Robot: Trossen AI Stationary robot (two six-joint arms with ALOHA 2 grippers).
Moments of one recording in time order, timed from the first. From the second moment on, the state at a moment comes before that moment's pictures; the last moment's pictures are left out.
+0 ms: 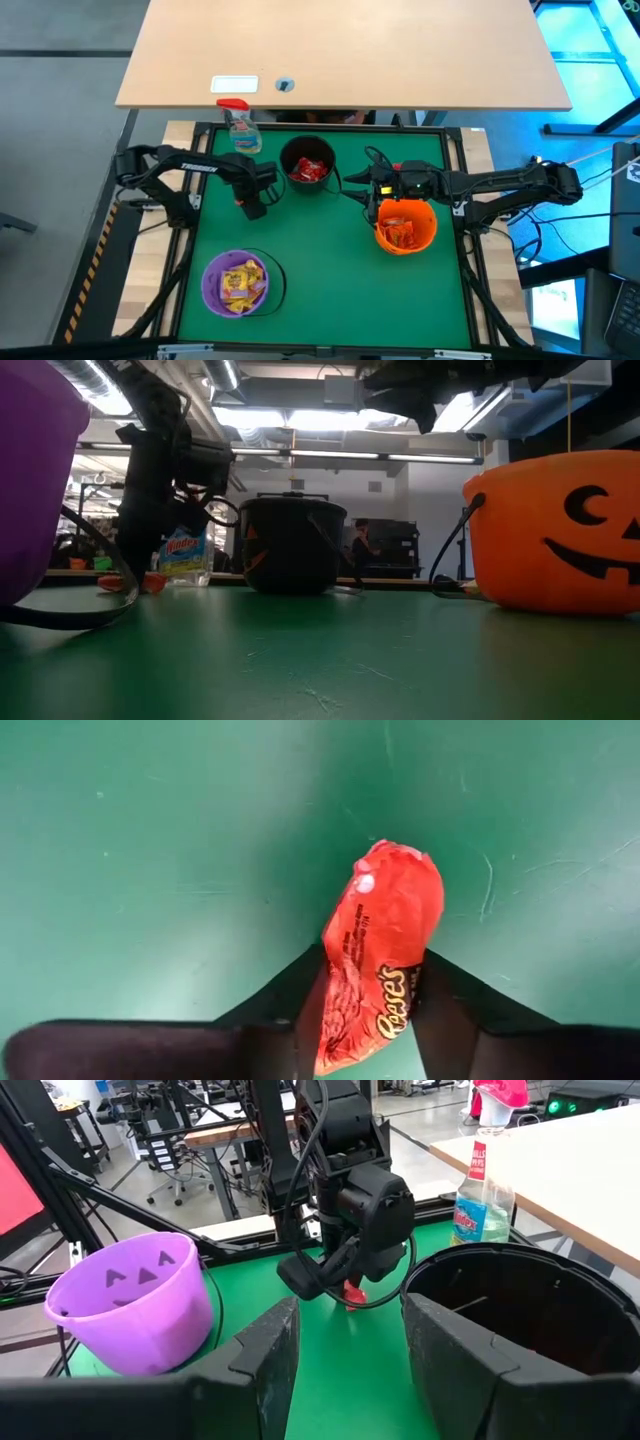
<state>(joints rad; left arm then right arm) 0.37 1.53 0.75 -0.83 -0.03 -0.23 -0.02 1.22 0.79 0.23 0.06 0.16</state>
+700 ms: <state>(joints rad) 0.34 1.45 0.91 -1.10 -0.04 -0.25 -0.02 1.22 0.79 0.22 0.06 0.19</state>
